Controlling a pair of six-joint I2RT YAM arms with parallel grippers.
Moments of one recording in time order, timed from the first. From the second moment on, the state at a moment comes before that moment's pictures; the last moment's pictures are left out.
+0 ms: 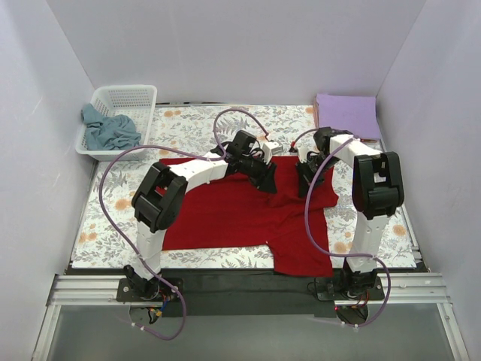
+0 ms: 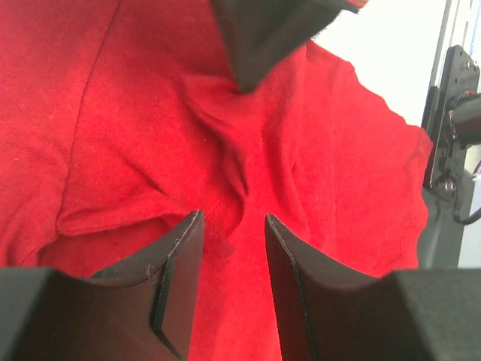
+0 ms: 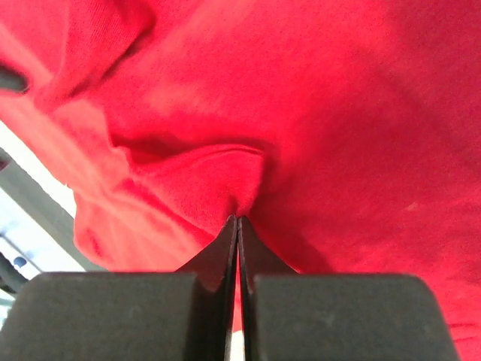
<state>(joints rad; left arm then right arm) -0.67 2.04 1.47 -0.23 0.74 0.03 0.17 2.02 1.43 -1.00 -0.58 -0.41</state>
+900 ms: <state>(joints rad) -0.69 2.03 1.37 -0.28 0.35 -0.03 0.13 1.74 1.25 -1.13 -0.50 -0.62</state>
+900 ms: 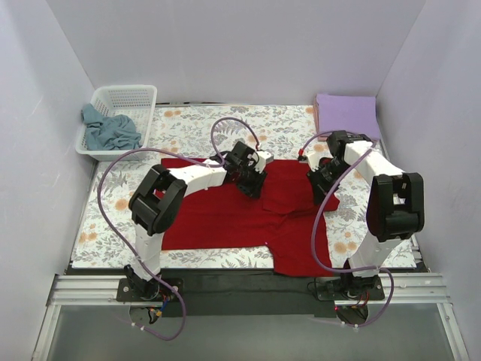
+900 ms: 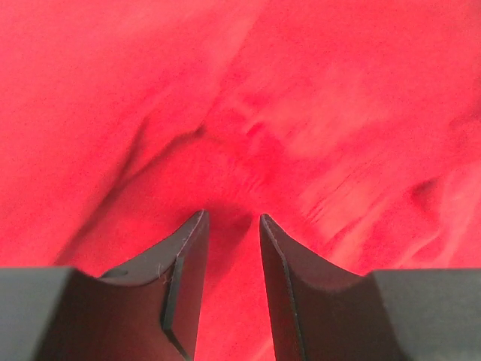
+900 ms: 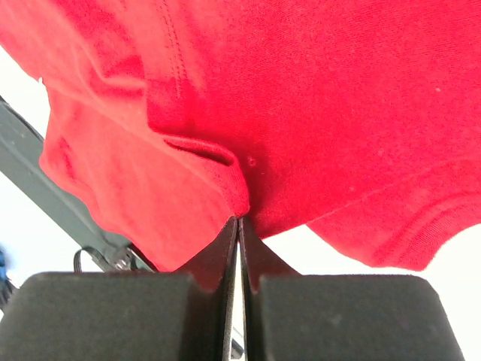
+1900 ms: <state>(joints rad) -0.18 1.76 1.24 -0.49 0.38 0.04 0.13 1.98 1.53 -1.03 -0.37 -0.52</state>
